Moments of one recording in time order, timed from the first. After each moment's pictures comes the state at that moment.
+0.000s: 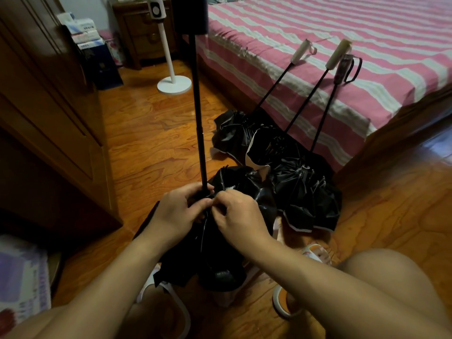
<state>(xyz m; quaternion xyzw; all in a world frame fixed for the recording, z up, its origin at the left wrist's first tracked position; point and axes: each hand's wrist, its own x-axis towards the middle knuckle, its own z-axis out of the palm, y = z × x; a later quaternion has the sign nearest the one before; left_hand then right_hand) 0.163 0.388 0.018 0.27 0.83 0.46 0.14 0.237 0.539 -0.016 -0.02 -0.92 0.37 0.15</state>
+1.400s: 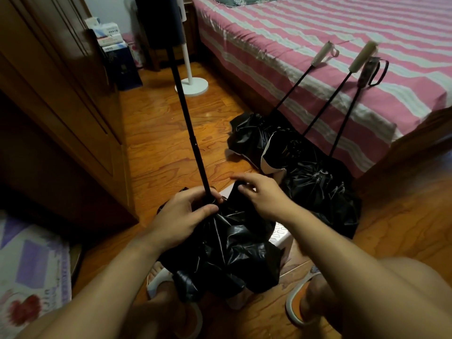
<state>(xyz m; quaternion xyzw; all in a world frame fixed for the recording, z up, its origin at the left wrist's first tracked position) 0.155 0.357 0.024 0.29 0.82 0.46 0.17 0.191 0.583 -0.004 -0.06 -0.89 0.46 0.00</state>
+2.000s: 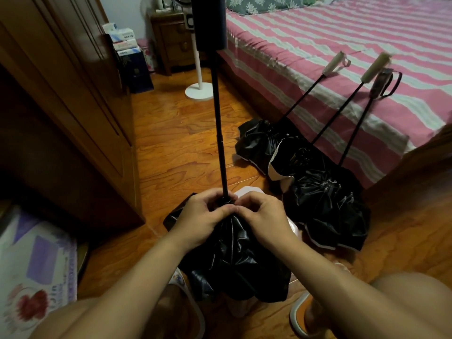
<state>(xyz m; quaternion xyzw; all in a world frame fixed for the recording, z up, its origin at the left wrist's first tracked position) 0.154 0.374 0.006 0.23 0.78 0.56 0.16 0.217 0.542 -0.010 -0.10 -0.81 0.57 0.09</state>
